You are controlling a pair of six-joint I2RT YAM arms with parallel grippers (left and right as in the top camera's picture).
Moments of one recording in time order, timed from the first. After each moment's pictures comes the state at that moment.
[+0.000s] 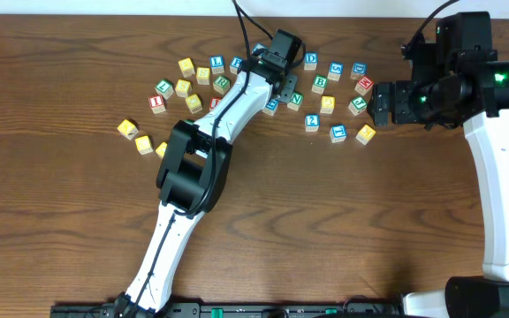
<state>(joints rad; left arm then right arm) -0.50 2.52 2.14 -0.66 -0.11 -0.12 0.06 1.61 1.77 -1.32 -0.12 0.04</state>
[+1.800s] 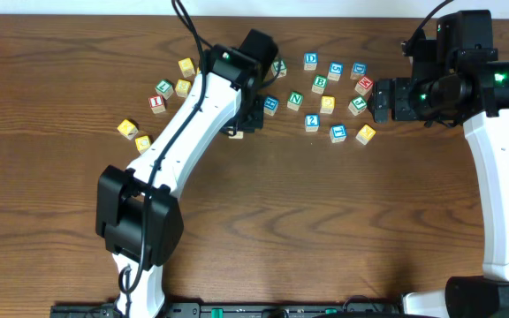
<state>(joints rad) -0.48 2.02 1.86 -1.28 -0.11 -0.45 0.06 1.61 1.77 -1.29 -0.12 0.04</state>
